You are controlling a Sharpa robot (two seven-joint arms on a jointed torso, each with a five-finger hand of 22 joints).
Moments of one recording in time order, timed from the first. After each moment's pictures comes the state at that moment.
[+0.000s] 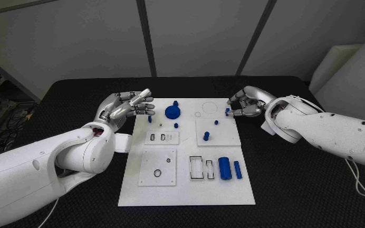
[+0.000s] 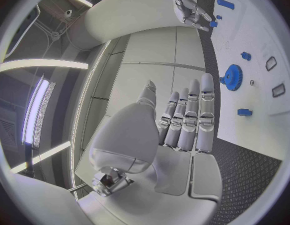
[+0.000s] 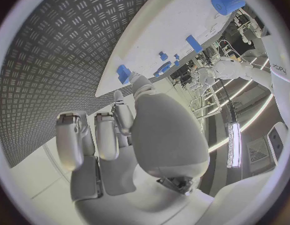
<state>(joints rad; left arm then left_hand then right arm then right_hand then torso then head) 1.08 -0.93 0.08 1.68 -0.05 -0.48 0.40 1.37 0.08 -0.15 0.08 0.13 0.91 0.21 0.11 0.07 1.02 0.16 0.13 0.07 1.12 0.10 0.15 0.29 0.19 1.01 0.20 0.48 0.21 1.18 -0.90 0.00 1.35 -1.21 -0.35 0.00 1.44 -0.12 0.06 0.18 0.33 0.97 0.15 0.07 0.07 1.39 0.06 1.24 1.27 1.47 -0.01 1.49 1.31 0.02 1.47 0.10 1.55 1.31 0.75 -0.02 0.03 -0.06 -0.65</state>
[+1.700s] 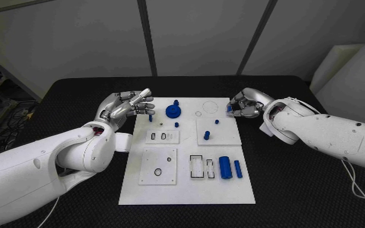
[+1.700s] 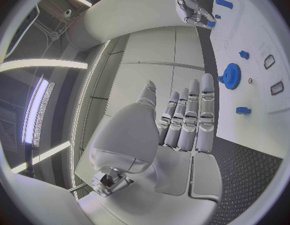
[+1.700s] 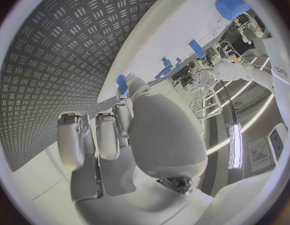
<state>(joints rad) 1.07 -0.93 0.08 1.67 -0.05 -0.48 0.40 1.37 0.08 -0.15 0.08 0.13 0.91 0.21 0.11 0.07 1.02 0.16 0.12 0.07 1.12 0.10 0.15 0.29 0.19 1.00 0.21 0.48 0.21 1.16 -0.88 0.00 1.32 -1.21 -0.37 0.00 1.49 -0.04 0.16 0.14 0.21 1.11 0.11 0.11 0.09 1.41 0.03 1.27 1.31 1.46 -0.03 1.50 1.31 0.02 1.47 0.08 1.55 1.31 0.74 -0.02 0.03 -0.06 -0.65</state>
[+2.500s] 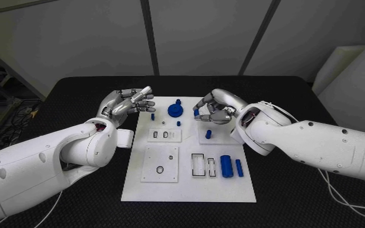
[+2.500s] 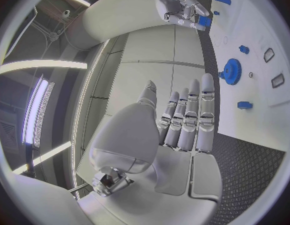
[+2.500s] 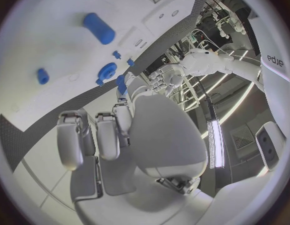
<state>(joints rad) 1.07 -0.93 0.08 1.65 -0.05 -0.48 0.39 1.37 0.08 -0.15 0.07 0.13 0.91 0.21 0.11 0.07 1.02 0.16 0.12 0.07 1.12 0.10 0.15 0.29 0.19 1.00 0.21 0.48 0.21 1.16 -0.79 0.00 1.61 -1.24 -0.45 -0.11 1.49 -0.03 0.18 0.13 0.19 1.11 0.11 0.11 0.09 1.41 0.03 1.25 1.31 1.46 -0.03 1.50 1.31 0.02 1.47 0.08 1.55 1.31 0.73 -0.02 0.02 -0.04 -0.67</state>
